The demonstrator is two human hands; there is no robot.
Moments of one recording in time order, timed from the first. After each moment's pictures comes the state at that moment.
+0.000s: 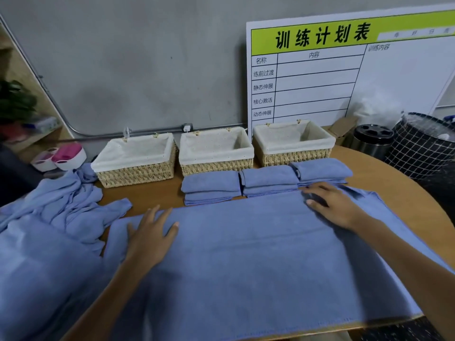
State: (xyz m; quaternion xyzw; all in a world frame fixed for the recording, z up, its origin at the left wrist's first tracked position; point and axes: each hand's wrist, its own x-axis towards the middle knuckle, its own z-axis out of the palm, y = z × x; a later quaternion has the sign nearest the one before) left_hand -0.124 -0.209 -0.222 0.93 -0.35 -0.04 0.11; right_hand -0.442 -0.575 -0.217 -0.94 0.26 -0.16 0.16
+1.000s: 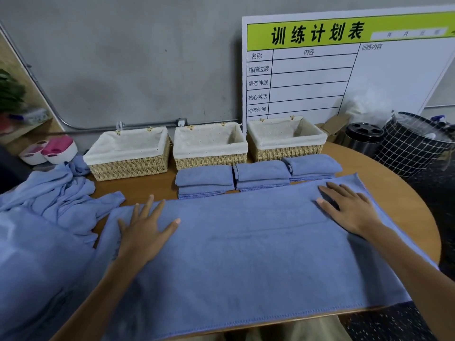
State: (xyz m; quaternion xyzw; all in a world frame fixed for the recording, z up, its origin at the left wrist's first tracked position) left_hand -0.137 -0.205 -0.220 0.93 -0.35 -0.02 0.12; right_hand -0.493 -0.567 -0.215 -0.90 0.42 -0.04 0.05
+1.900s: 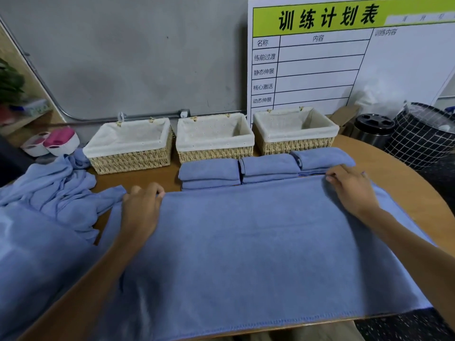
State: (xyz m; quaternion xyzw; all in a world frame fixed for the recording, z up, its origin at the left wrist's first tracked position) left_hand -0.097 -0.224 -0.211 0.89 -0.39 0.16 0.18; right_hand -0.454 -0.604 -0.225 -0.89 0.35 -0.28 -0.01
